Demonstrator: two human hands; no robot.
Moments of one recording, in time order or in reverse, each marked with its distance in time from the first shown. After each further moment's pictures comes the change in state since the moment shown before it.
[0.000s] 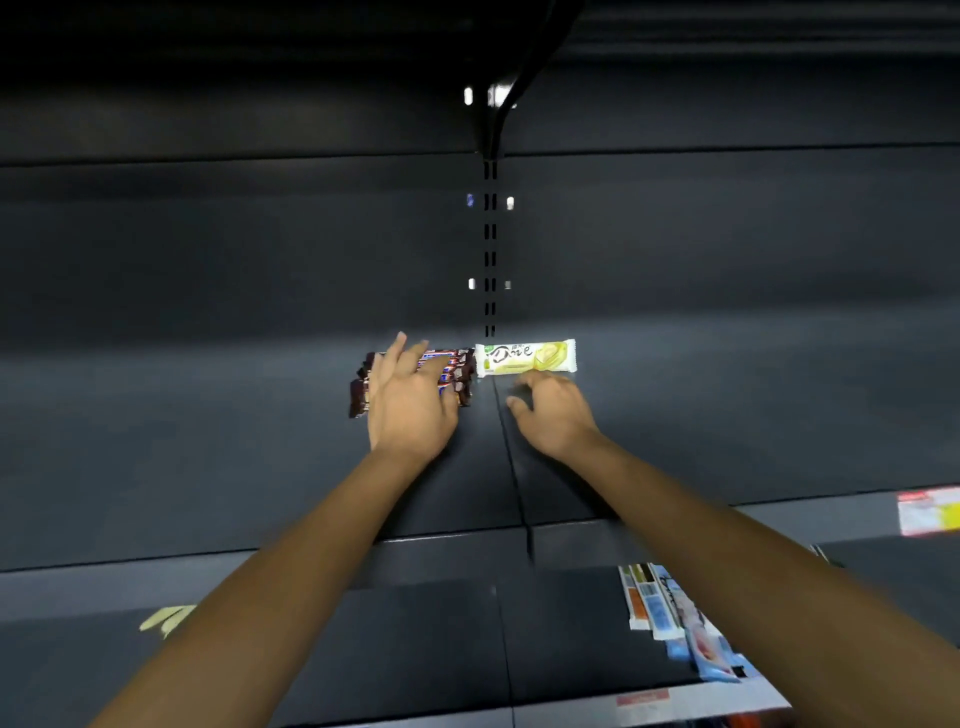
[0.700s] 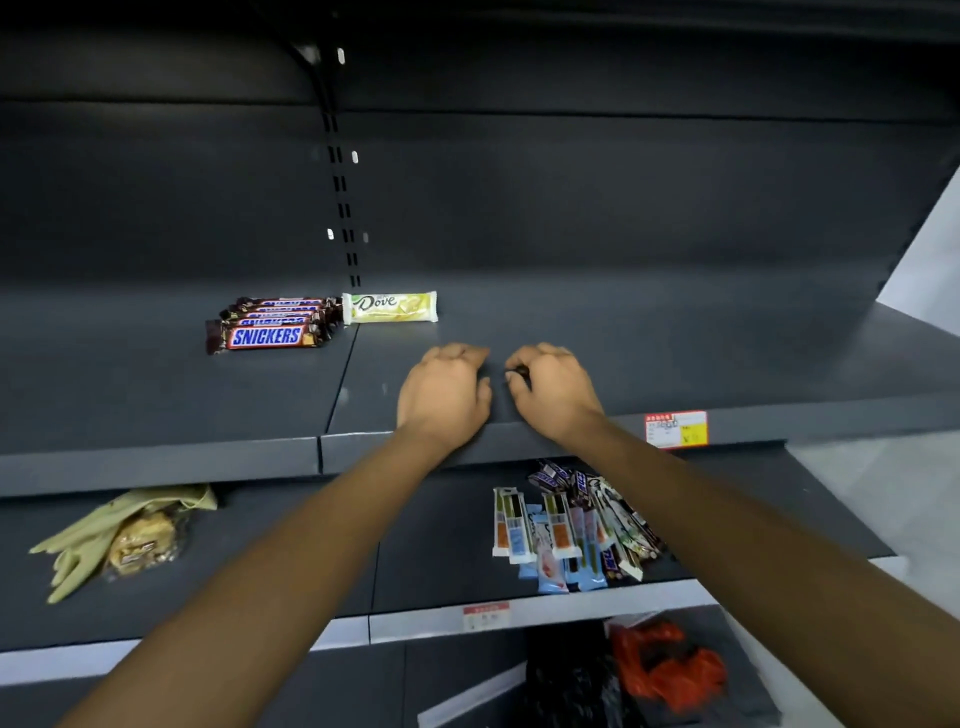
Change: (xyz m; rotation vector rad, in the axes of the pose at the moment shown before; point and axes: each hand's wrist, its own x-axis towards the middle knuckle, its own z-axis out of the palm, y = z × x) left_hand -0.073 0.220 0.029 -0.015 -0.212 0.113; right_hand -0.097 0.147 -0.105 -0.082 0.086 -0.096
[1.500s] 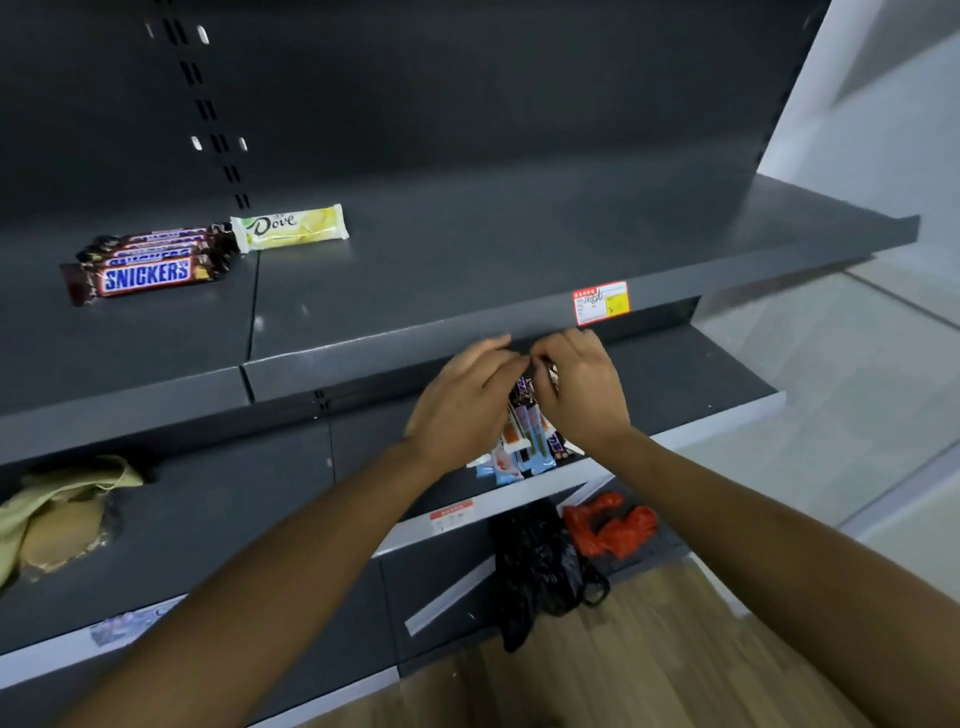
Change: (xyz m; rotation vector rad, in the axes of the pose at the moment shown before) left_hand -0.082 0.031 0.073 -0.131 0.140 0.689; right_hand -0.132 0.049 0.014 -0.087 0.348 0.013
